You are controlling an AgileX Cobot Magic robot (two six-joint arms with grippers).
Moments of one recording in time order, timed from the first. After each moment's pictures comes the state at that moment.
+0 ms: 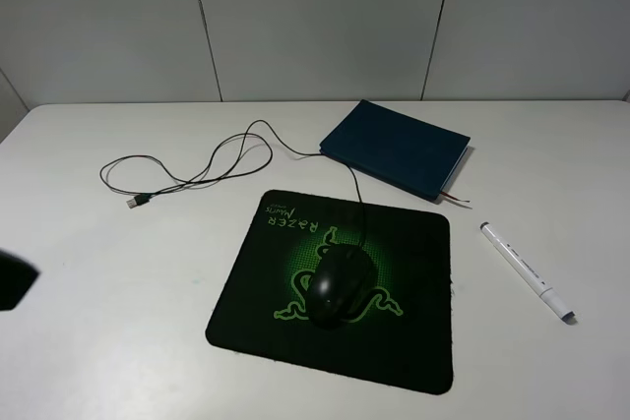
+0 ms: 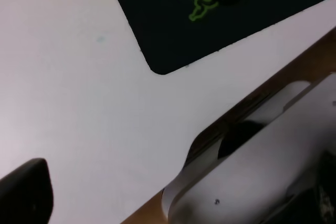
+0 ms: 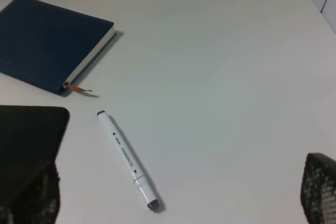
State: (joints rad) left arm -0.90 0.74 -0.90 0.06 1.18 -0.27; right arm -0.12 -0.01 -0.49 0.02 1.03 0.00
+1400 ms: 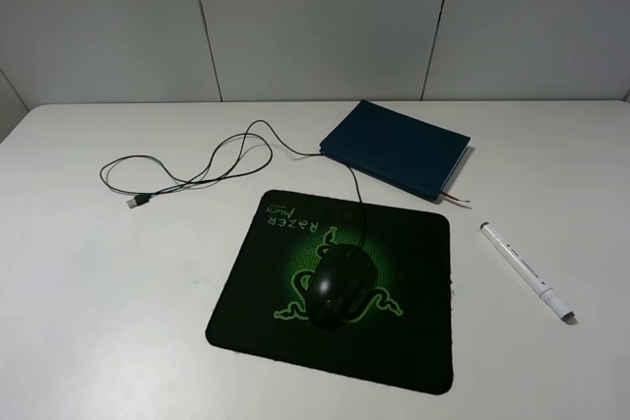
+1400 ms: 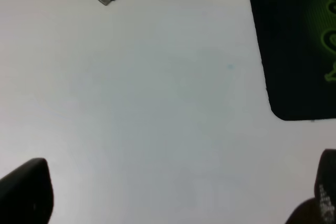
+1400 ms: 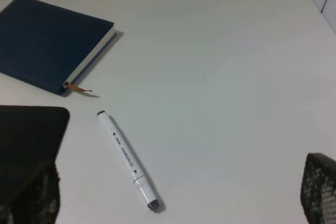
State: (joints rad) left arm -0.13 0.14 -0.49 -0.08 1.06 0.11; right arm -0.12 -0.01 -0.49 0.02 1.03 0.00
